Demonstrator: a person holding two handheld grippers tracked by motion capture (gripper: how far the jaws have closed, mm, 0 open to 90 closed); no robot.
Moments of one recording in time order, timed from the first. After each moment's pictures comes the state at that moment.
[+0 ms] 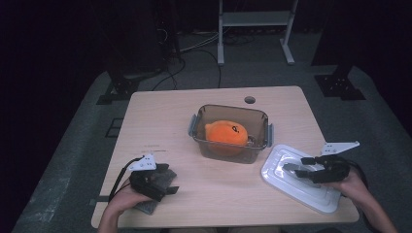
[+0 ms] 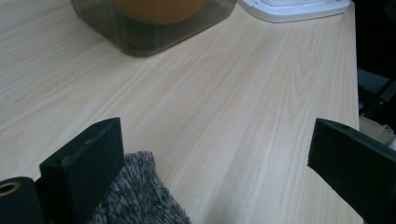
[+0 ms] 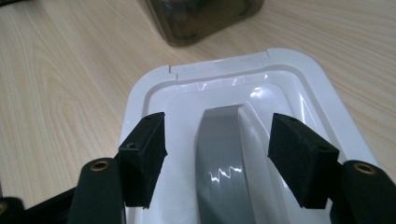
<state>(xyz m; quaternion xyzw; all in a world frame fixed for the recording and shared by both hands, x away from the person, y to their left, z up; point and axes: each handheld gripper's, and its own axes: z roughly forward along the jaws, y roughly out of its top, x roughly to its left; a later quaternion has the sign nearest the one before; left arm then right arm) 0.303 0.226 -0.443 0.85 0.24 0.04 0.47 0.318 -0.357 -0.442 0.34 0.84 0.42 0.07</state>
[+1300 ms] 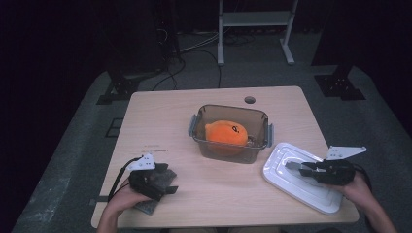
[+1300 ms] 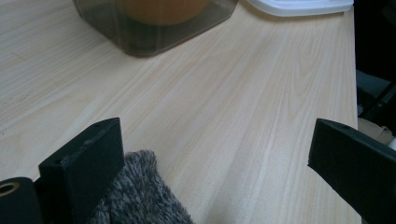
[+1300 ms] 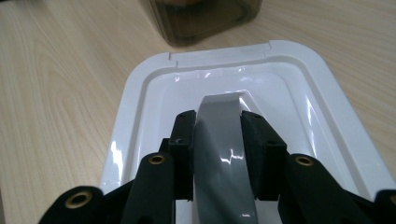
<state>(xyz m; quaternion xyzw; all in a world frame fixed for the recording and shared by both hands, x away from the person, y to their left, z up) 0.303 0.228 -0.442 0.85 0.24 0.04 0.47 0.306 -0.366 -0.441 0.32 0.84 0.43 0.10</state>
